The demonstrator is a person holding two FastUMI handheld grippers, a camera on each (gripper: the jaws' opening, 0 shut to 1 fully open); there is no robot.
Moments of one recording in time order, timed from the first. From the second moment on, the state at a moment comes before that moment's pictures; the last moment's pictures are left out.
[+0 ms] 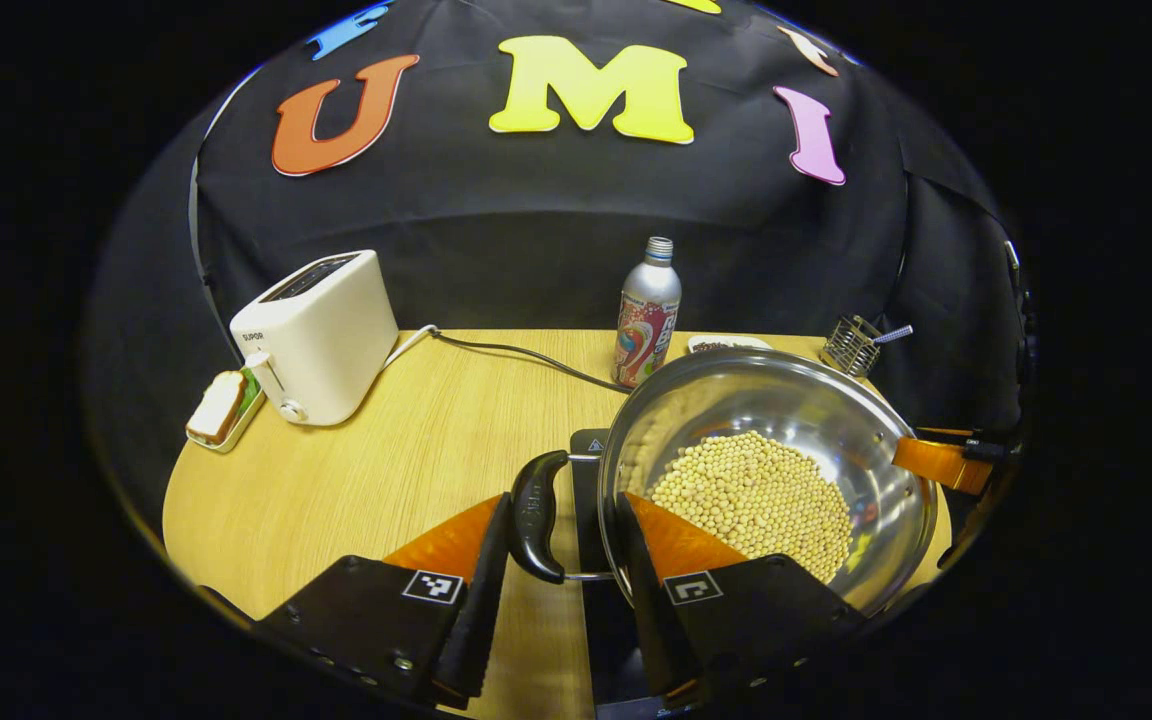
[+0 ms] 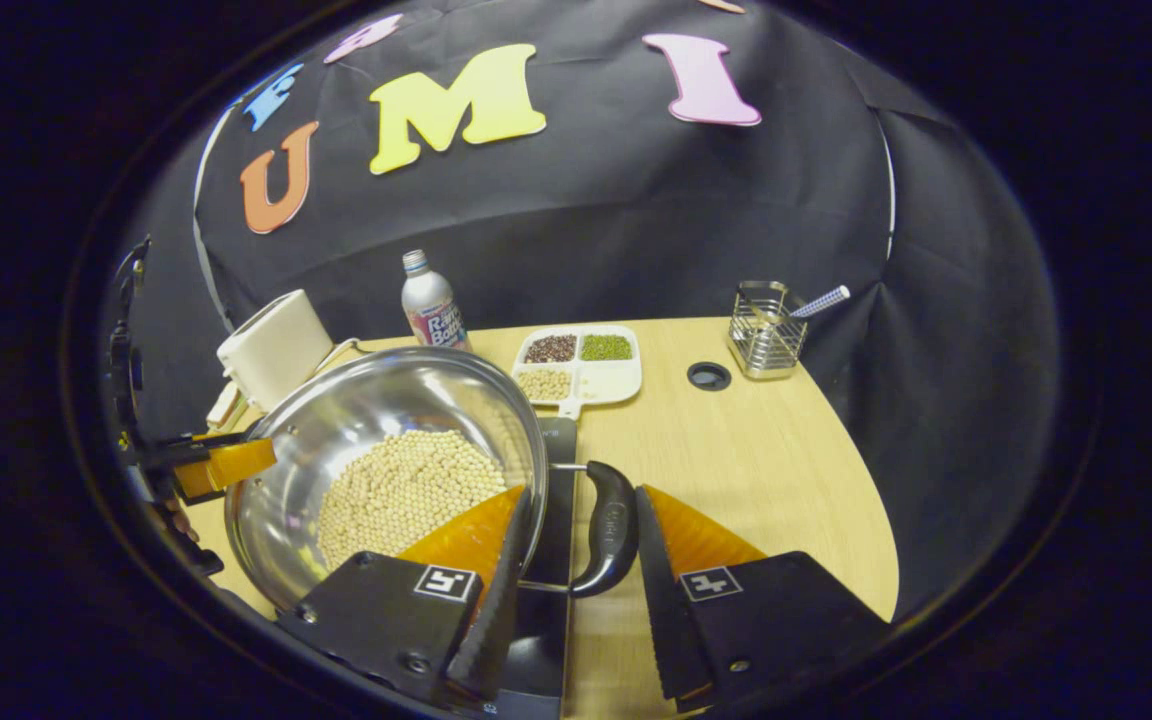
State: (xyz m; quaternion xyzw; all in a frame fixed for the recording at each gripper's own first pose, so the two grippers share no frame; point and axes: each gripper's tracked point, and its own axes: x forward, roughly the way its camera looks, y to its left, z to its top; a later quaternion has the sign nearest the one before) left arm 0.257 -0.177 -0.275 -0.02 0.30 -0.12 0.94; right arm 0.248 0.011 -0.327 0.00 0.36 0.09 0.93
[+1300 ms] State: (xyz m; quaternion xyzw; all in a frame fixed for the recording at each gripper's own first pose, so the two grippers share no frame) left arm 0.149 -0.123 -0.211 -0.08 0.20 -0.08 0.97; right arm 0.120 -0.026 -0.241 0.02 0.22 0.04 0.97
